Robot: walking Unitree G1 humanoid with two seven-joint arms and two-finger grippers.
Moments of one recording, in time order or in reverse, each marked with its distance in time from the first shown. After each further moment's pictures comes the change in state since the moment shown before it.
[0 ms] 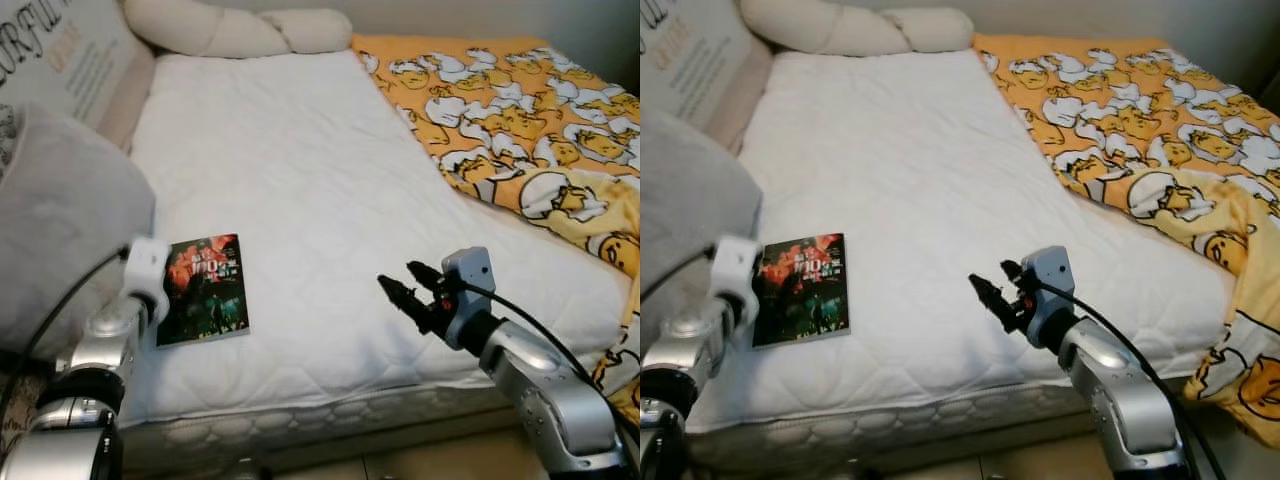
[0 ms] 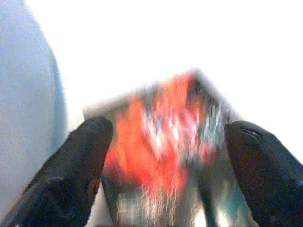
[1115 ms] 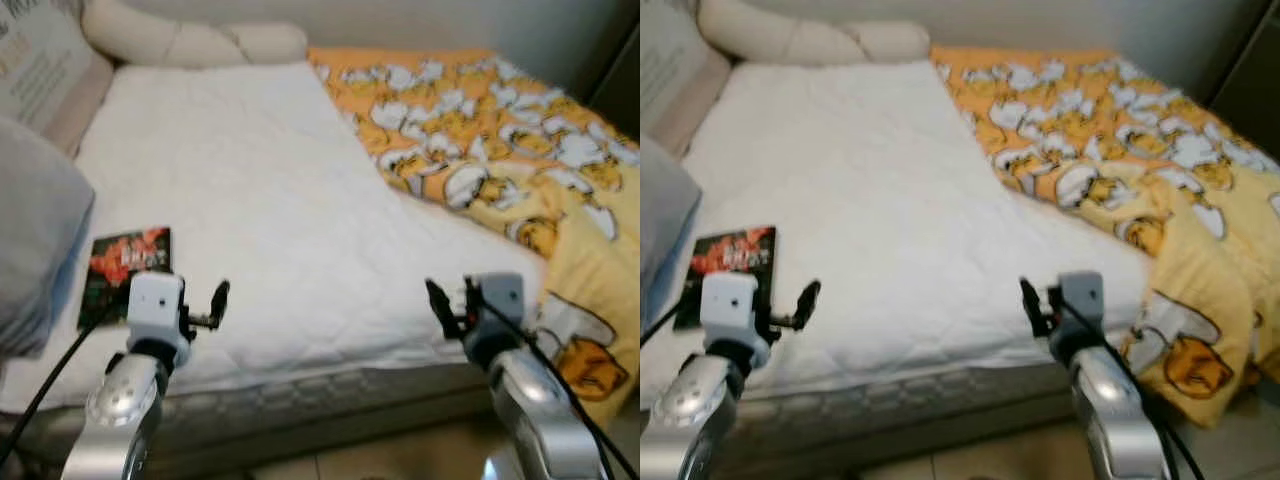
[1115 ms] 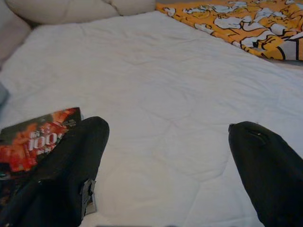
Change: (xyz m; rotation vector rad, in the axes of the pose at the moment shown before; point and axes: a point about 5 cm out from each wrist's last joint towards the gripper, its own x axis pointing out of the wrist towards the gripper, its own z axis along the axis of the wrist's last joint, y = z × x) left arm -0.086 -0.068 0.016 -0.016 -0.100 0.056; right arm -0.016 -0.021 -0.033 -0.025 -0.016 -0.416
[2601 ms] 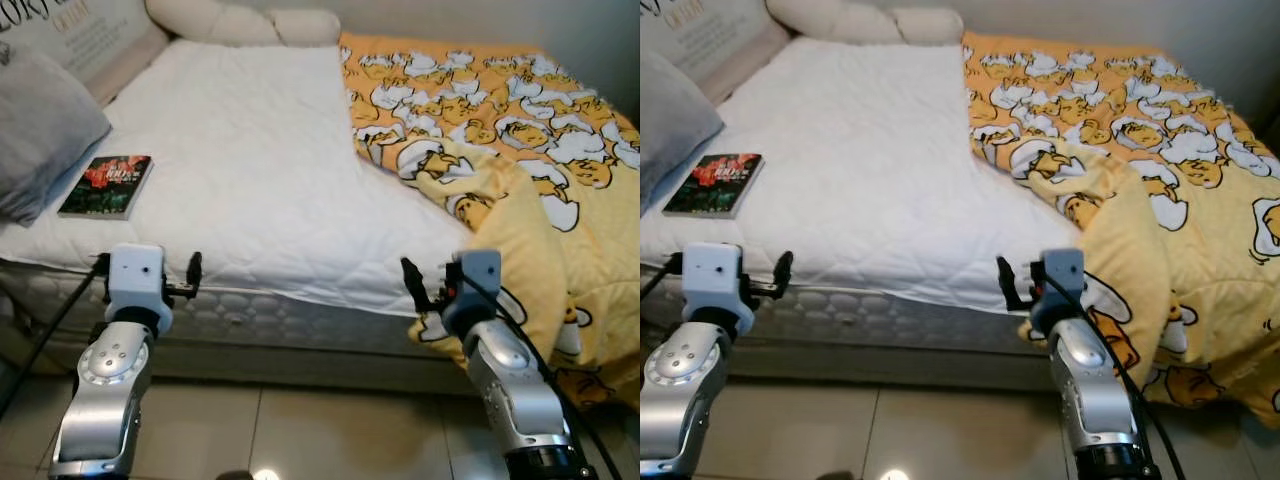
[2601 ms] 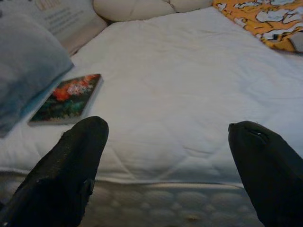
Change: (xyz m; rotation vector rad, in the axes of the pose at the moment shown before) left arm 0.025 0.021 0.012 0.034 -0.022 0.141; right arm 0.034 0.012 0.015 0.023 -0.068 0.023
